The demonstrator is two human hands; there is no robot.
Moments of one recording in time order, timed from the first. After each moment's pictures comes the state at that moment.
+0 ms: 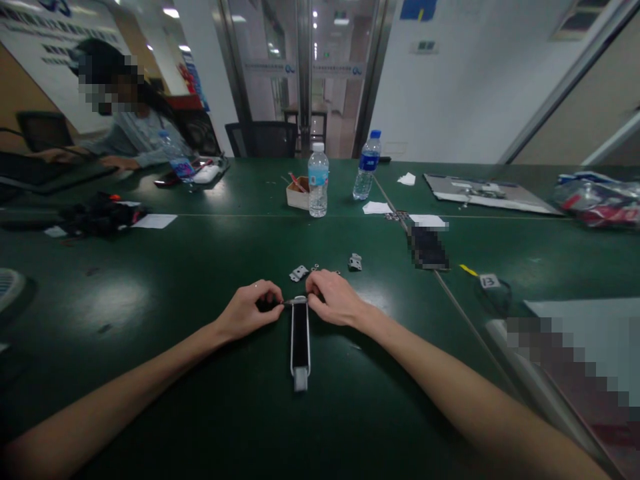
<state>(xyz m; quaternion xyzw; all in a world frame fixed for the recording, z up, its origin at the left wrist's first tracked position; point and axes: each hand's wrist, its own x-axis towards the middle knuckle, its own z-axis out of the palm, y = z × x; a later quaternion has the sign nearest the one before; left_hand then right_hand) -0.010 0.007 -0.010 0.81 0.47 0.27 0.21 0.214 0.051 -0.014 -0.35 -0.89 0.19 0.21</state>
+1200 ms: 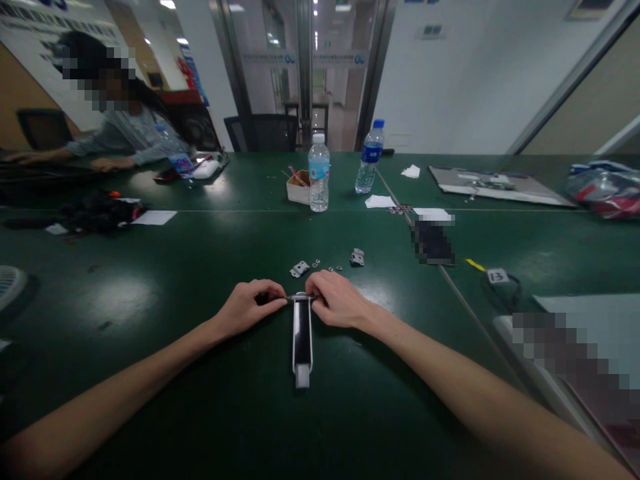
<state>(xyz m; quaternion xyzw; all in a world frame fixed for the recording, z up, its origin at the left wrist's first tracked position) -0.011 0.008 -0.007 0.80 0.47 0.25 0.26 0.220 0.044 -0.011 -0.29 -0.91 0.20 0.21</state>
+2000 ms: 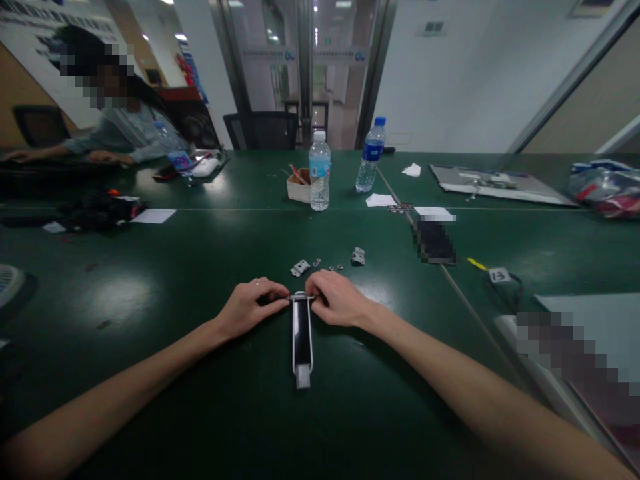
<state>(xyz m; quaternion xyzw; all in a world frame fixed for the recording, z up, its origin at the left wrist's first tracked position) -0.008 0.006 -0.007 0.83 0.46 0.25 0.21 0.220 0.046 -0.015 -0.27 -0.91 0.21 0.22</state>
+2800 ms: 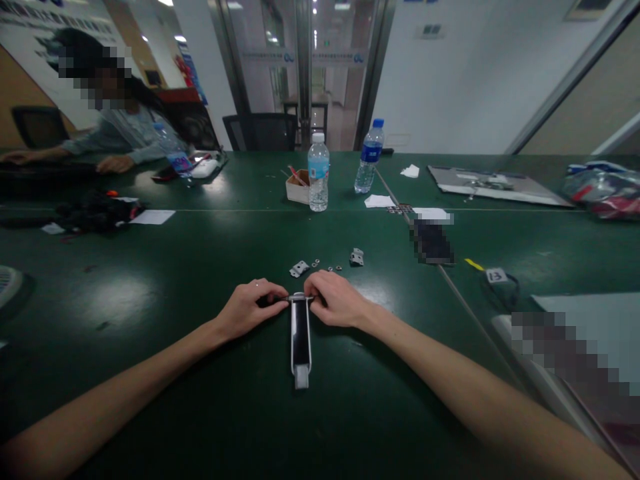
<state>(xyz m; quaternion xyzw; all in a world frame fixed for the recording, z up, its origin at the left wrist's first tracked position) -0.007 0.006 -0.007 0.83 0.46 0.23 0.20 0.220 0.046 -0.012 -0.27 -0.91 0.21 0.22</state>
